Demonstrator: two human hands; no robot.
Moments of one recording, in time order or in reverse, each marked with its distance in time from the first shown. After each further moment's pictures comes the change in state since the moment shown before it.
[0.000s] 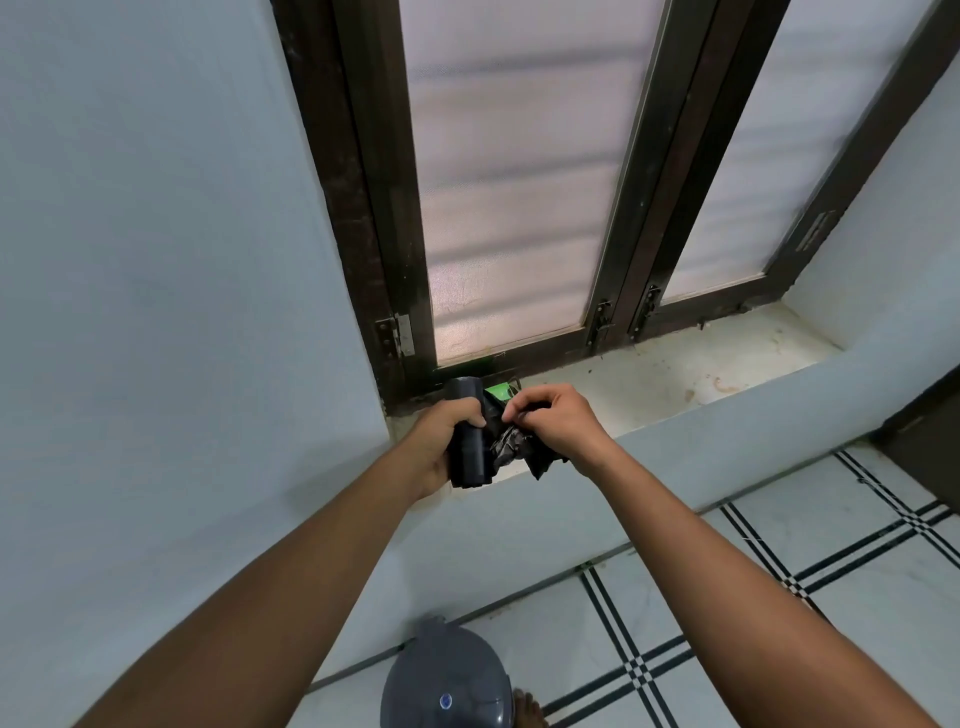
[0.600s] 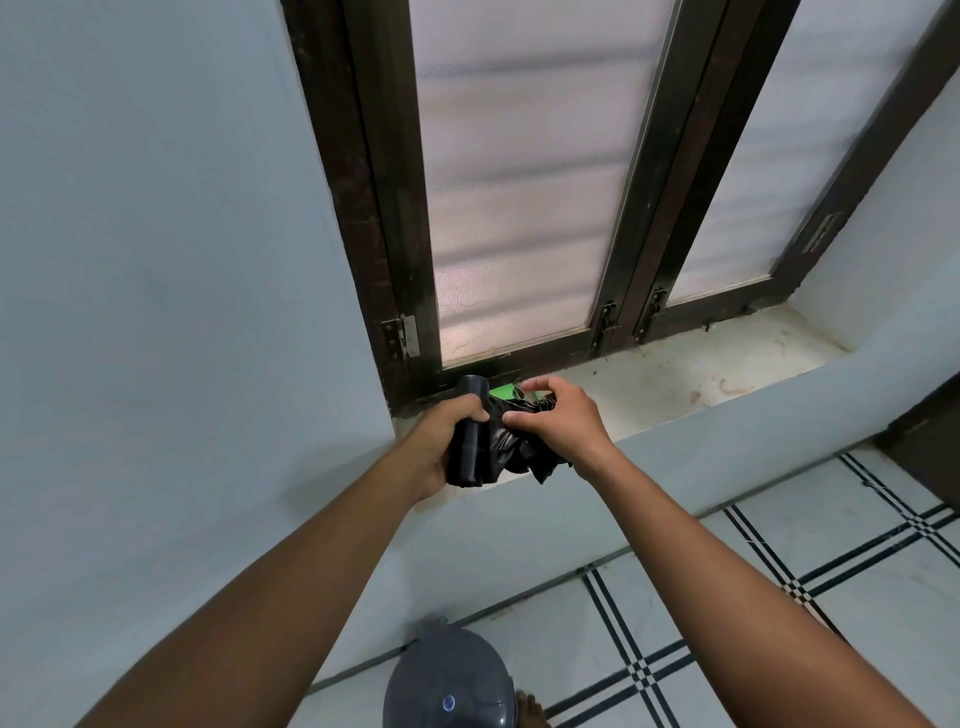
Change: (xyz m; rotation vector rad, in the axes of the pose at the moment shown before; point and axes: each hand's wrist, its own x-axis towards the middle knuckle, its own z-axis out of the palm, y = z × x) left_hand 0.005 0.000 -0.009 0.049 -0.012 -0.010; right_hand 0.007 0.006 0.006 -0.020 0.090 -0.018
